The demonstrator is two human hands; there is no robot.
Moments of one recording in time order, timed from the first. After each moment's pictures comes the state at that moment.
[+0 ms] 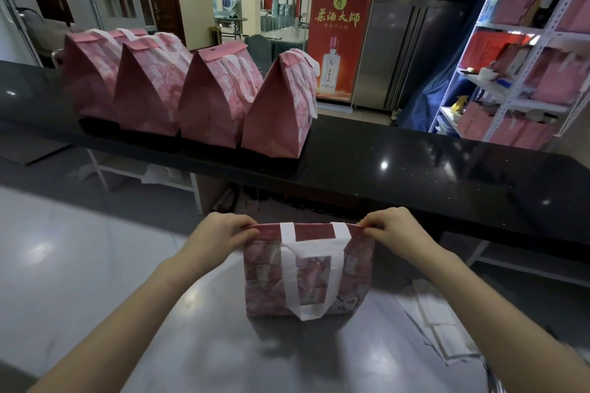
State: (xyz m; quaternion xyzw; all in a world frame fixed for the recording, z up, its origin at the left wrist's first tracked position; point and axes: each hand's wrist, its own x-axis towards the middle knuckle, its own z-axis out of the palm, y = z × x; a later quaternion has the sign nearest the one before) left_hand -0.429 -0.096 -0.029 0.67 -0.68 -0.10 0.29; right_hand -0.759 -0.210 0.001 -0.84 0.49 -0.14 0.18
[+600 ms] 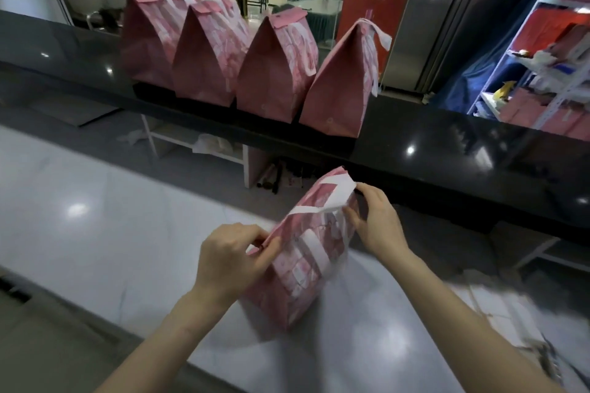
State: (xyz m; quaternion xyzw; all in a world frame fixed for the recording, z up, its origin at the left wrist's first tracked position) left_hand -0.398 -0.001 -0.059 0.65 -0.61 0.13 0.44; right_hand -0.612 -0.163 -0.054 -0.78 0.51 -0.31 0.19
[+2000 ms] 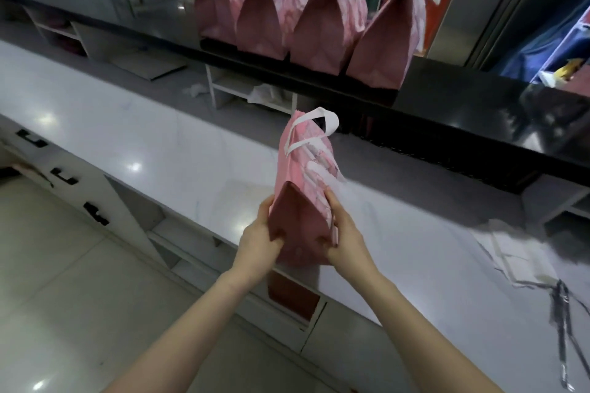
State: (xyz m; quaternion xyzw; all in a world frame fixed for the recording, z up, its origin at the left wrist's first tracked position) left_hand -0.417 0.125 -0.130 0.75 -0.44 -0.19 0.45; right_hand -0.581 0.042 -0.111 -0.79 0.39 -0.26 0.40
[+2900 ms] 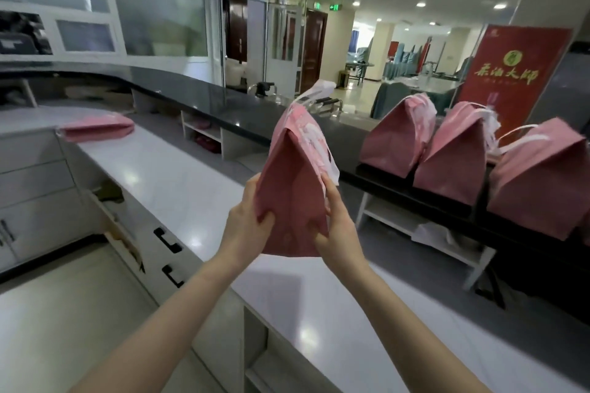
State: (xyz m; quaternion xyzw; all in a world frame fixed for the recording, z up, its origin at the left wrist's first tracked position) left_hand 0.106 0.156 0.025 0.73 -0.43 0.04 0.53; right_hand -0.037 0.057 0.032 -0.81 0.23 -0.37 0.39
